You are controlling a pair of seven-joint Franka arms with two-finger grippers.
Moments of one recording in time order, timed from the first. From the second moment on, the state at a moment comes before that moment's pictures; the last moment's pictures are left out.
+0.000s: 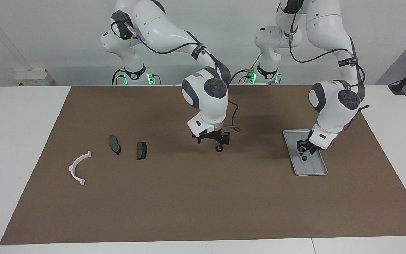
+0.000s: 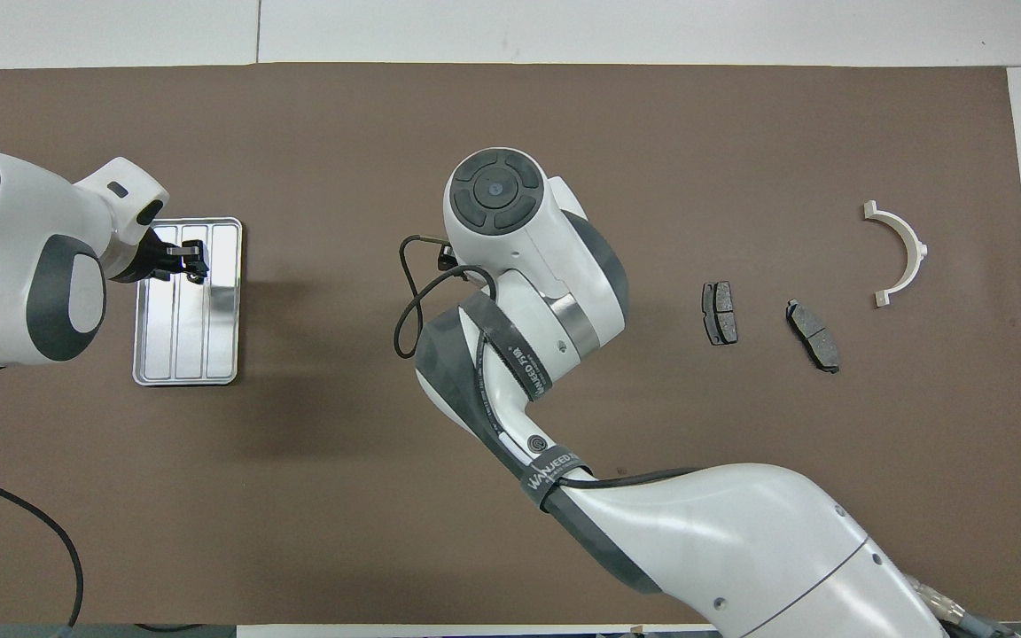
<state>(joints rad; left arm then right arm) -0.08 0.30 0.05 -1.93 -0.01 2.27 -0.06 0.62 0.64 0.00 -1.33 -0.01 1.95 0.92</state>
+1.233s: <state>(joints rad) -0.06 0.34 0.05 -1.96 -0.01 2.34 -0.06 0.69 0.76 0.01 -1.30 -0.07 2.03 1.04</state>
